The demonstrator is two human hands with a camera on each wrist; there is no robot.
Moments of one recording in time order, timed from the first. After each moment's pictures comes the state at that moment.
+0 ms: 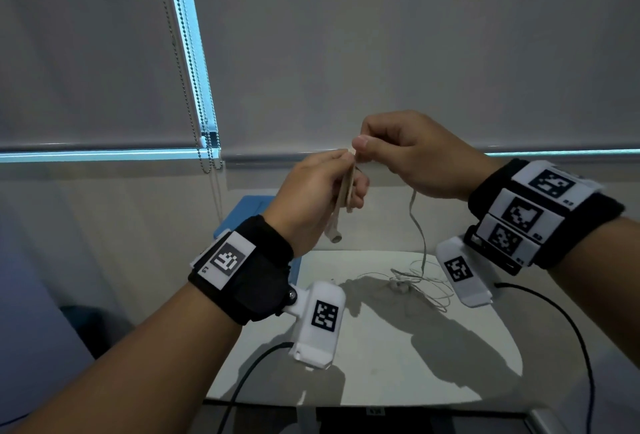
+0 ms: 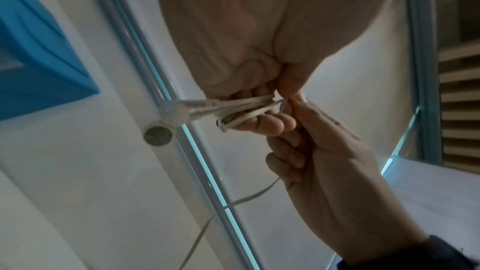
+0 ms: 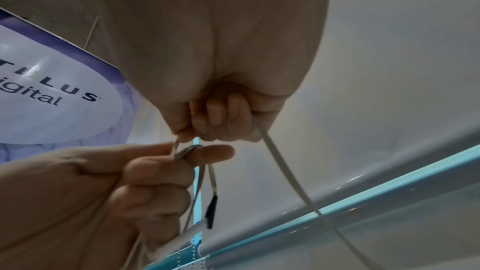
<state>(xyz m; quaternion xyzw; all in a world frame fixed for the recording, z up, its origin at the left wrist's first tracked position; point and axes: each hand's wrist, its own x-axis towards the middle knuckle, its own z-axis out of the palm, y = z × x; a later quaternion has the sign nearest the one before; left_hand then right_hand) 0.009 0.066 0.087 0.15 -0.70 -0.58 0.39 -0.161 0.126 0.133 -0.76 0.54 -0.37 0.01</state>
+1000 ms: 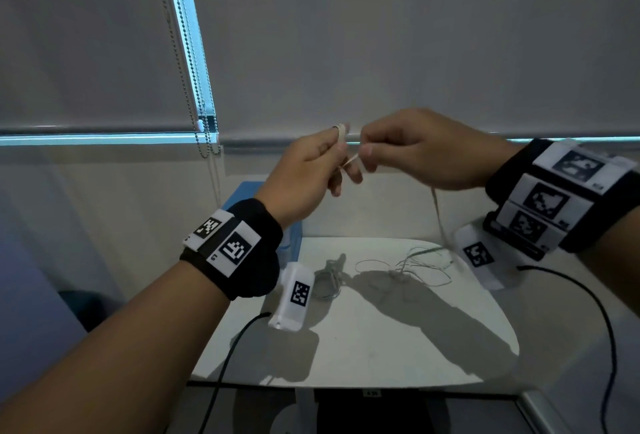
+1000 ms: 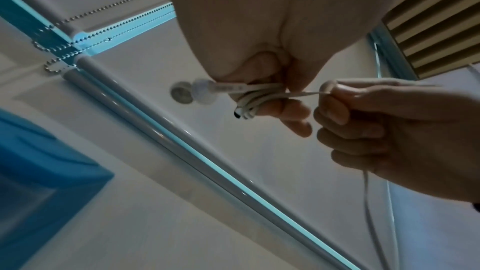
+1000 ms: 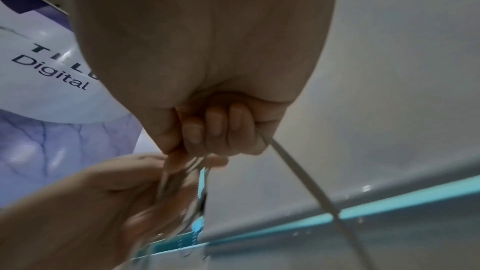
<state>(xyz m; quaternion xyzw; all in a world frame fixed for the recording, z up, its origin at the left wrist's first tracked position) 0.018 0.045 0.081 0.16 -0.82 -0.38 0.41 -0.155 0.143 0.138 -0.79 0.57 -0.25 0.01</state>
